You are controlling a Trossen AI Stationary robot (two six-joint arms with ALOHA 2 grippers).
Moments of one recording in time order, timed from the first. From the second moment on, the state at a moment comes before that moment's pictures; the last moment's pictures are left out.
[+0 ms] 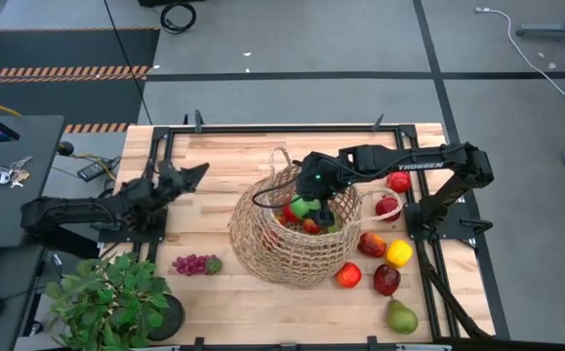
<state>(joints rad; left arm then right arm) 0.13 0.31 0.02 0.45 -0.51 -1.25 -0.03 1.59 1.46 -0.84 -0.11 -0.05</state>
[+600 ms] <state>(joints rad) 0.14 0.83 0.77 -0.01 -0.31 -0.82 -0.09 1.52 1.46 -0.86 -0.13 0.01</state>
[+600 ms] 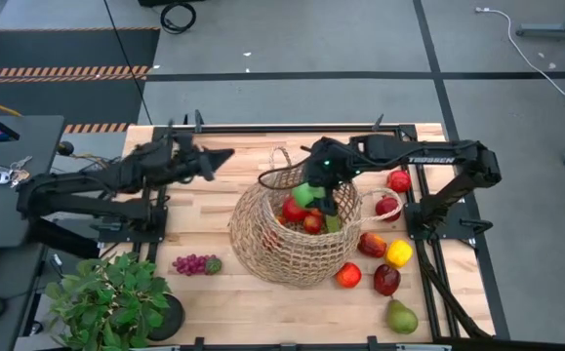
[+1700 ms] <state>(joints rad) -0.01 1.62 1.68 -0.42 -0.25 -0.43 -0.10 1.32 1.46 -0.79 -0.10 0.14</state>
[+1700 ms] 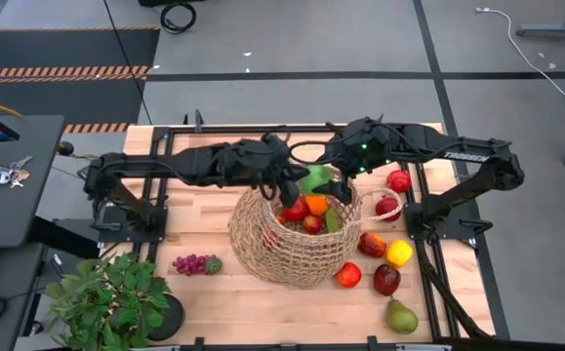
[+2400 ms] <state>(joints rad) -0.02 1.60 1.68 -0.45 -0.20 -0.45 -0.15 1.23 1.46 -0.76 -0.15 0.18</state>
